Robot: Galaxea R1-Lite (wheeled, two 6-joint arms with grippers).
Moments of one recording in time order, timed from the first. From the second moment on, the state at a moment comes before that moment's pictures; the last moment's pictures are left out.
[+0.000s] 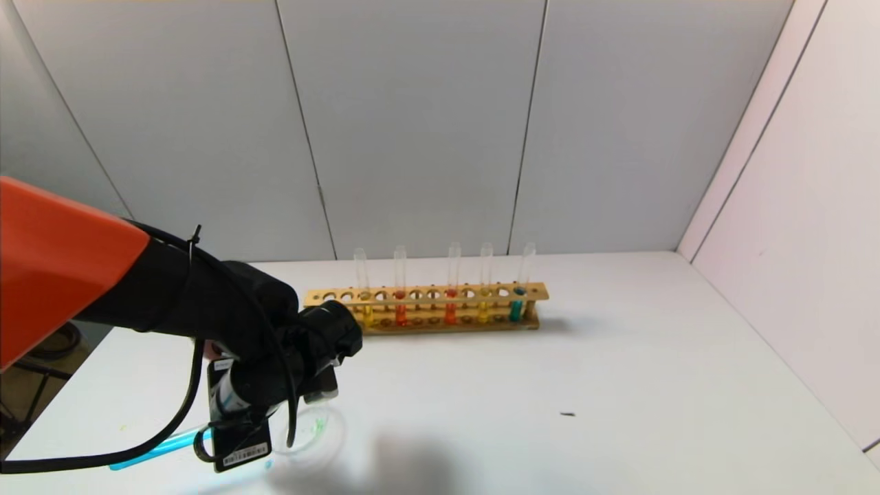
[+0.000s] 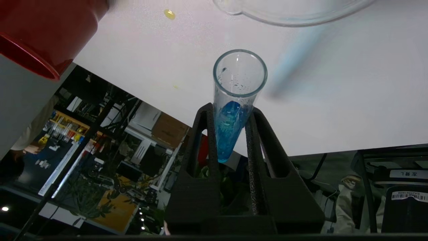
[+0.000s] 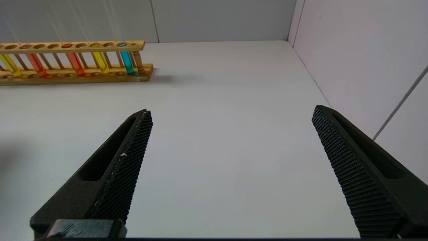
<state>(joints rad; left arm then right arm) -0.55 1.96 -1.10 0.77 0.62 0.44 0.00 0.00 0.00 -0.01 0.00 0.02</state>
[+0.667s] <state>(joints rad) -0.55 2.05 -1.25 0.98 0.65 0.44 0.00 0.00 0.00 -0.01 0.00 0.02</state>
